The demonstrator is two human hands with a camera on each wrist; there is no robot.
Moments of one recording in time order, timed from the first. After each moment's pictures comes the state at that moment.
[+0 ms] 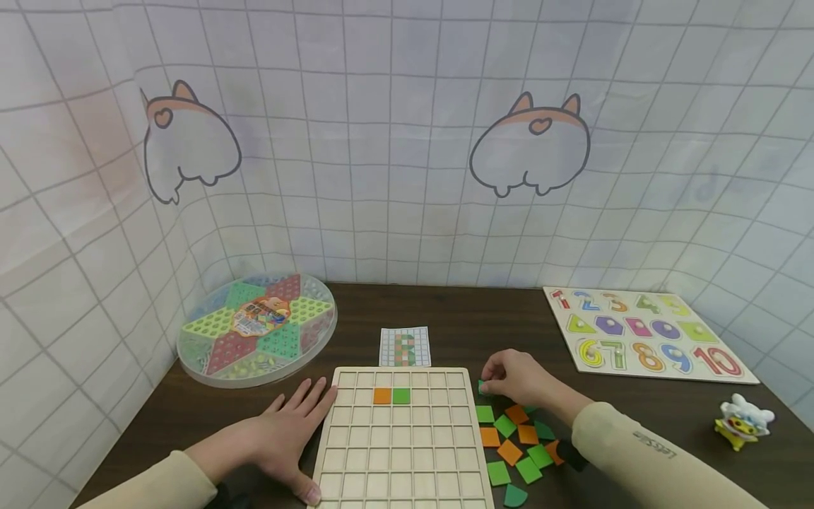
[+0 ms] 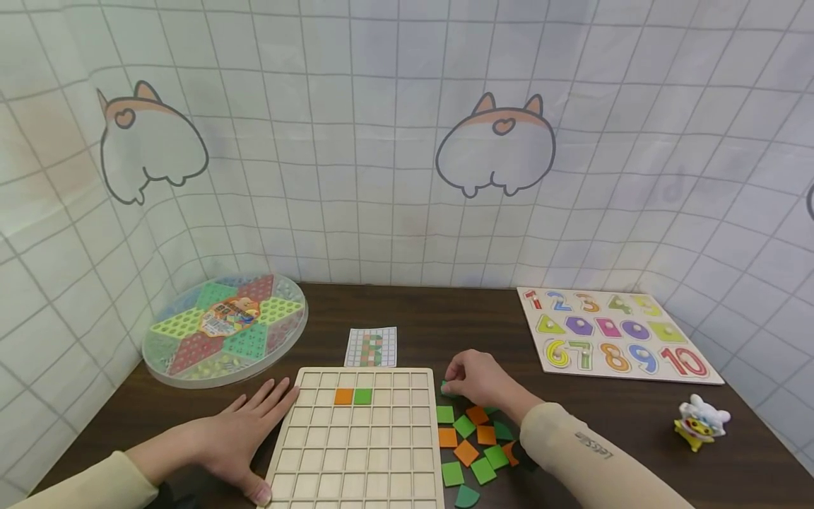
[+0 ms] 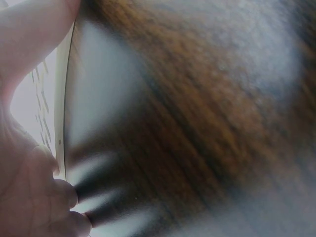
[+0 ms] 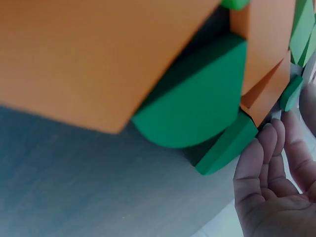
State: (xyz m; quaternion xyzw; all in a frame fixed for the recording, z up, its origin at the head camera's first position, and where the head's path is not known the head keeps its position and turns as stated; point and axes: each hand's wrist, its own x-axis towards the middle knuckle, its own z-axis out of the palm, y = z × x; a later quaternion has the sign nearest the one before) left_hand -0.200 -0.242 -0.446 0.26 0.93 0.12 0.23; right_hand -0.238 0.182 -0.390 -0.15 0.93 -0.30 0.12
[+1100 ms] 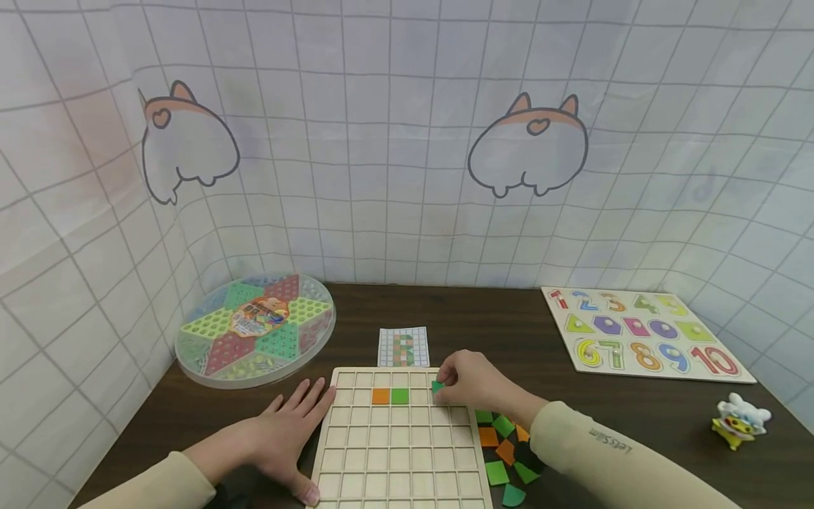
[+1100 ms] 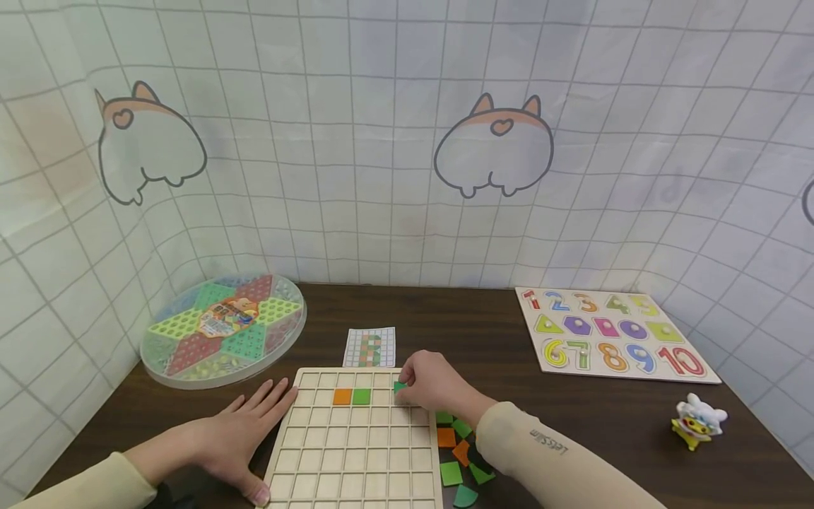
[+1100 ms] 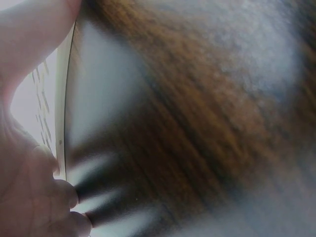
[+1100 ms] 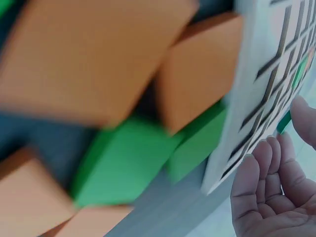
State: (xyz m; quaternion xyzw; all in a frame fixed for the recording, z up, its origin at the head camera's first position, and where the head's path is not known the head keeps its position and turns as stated) left_hand -0.199 -0.239 -0.443 0.25 0.93 0.12 0.23; right_hand -0.225 0.116 -0.379 -0.18 0.93 -0.31 0.11
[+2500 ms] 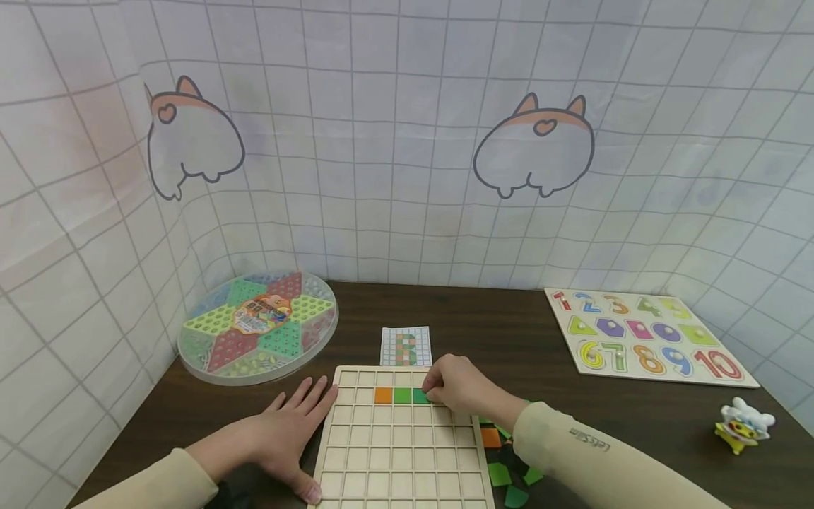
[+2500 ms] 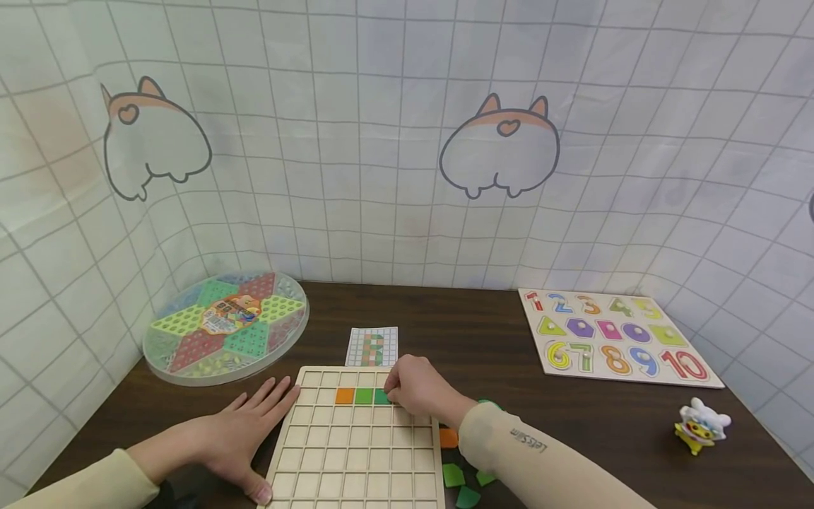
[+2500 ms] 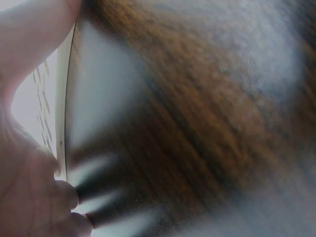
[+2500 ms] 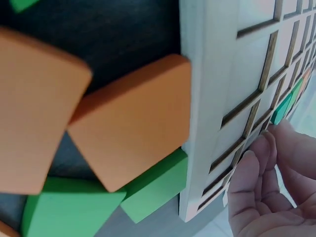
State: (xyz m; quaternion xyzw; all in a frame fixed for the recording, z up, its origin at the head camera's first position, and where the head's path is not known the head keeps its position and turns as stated) left_hand -0.198 -0.239 -0.444 0.25 0.93 0.12 0.23; right_hand -0.220 0.089 -0.380 -0.19 0.93 -0.30 0.12
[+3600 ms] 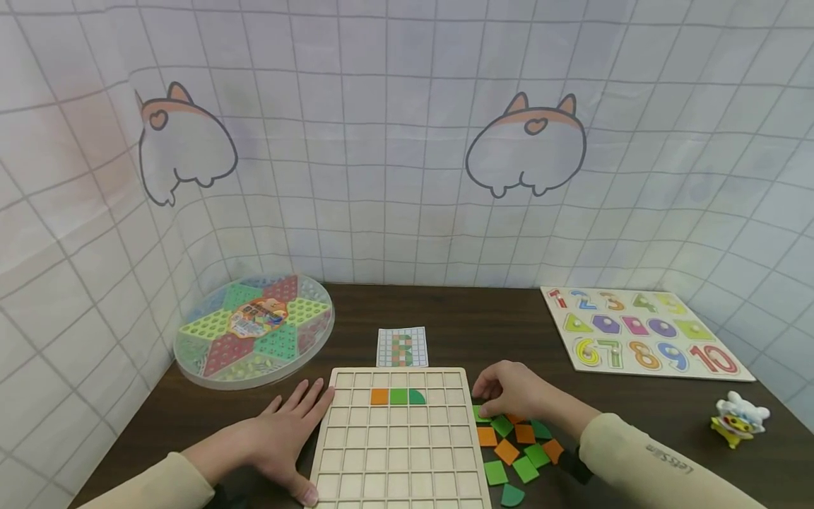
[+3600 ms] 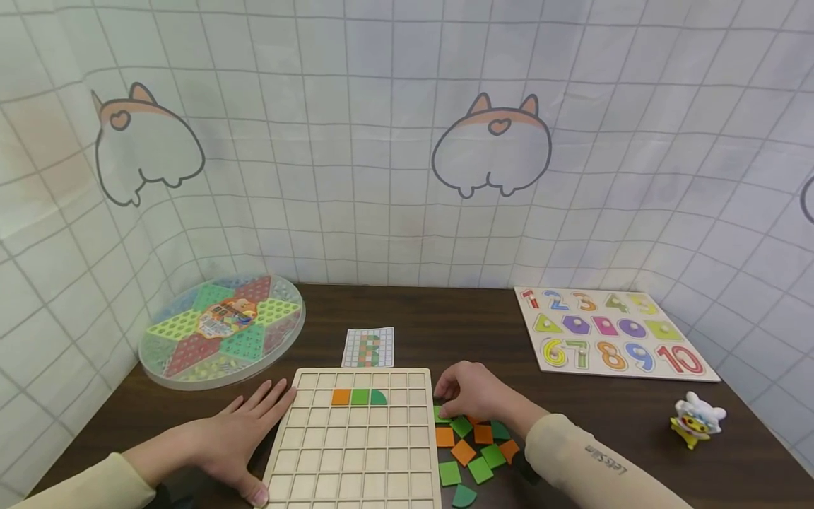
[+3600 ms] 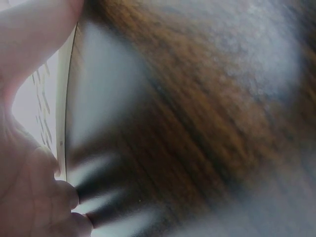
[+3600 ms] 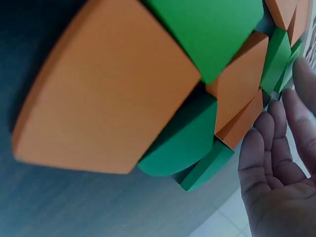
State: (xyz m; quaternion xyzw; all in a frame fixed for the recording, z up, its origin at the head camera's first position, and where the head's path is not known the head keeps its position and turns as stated) left_hand -0.201 -0.241 -0.447 0.25 0.93 0.12 0.24; right_hand -0.223 0.184 -0.383 -0.23 0.91 -0.31 0.16
